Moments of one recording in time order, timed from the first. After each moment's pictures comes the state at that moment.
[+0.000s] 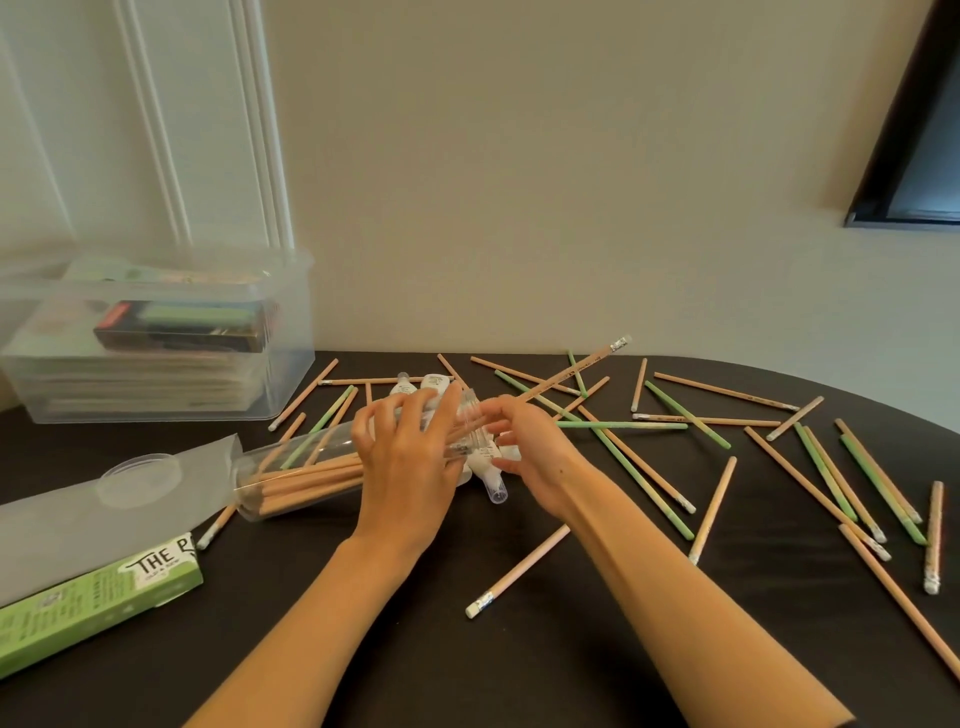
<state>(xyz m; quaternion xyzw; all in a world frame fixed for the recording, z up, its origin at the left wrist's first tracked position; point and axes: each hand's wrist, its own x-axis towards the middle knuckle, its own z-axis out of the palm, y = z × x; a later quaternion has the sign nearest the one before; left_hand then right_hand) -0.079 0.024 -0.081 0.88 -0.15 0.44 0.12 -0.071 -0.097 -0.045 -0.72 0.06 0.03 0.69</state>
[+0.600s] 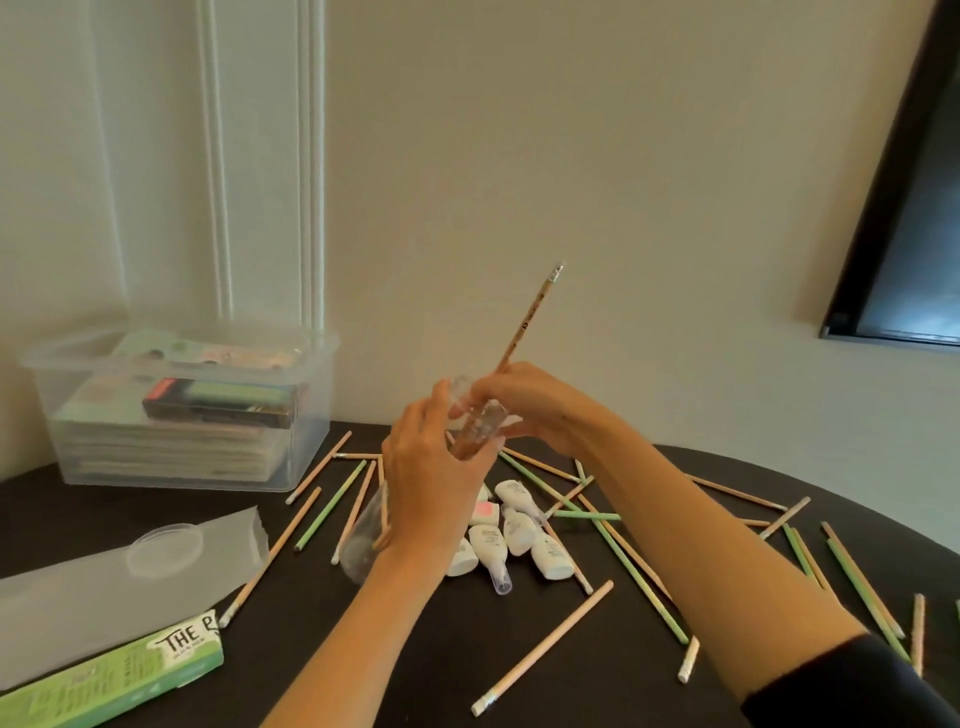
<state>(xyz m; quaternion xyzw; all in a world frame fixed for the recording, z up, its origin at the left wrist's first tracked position) -0.072 0.013 -0.006 0.80 -0.09 0.42 0.41 -0.058 -0.081 0.084 -0.87 -0.07 0.01 0.48</state>
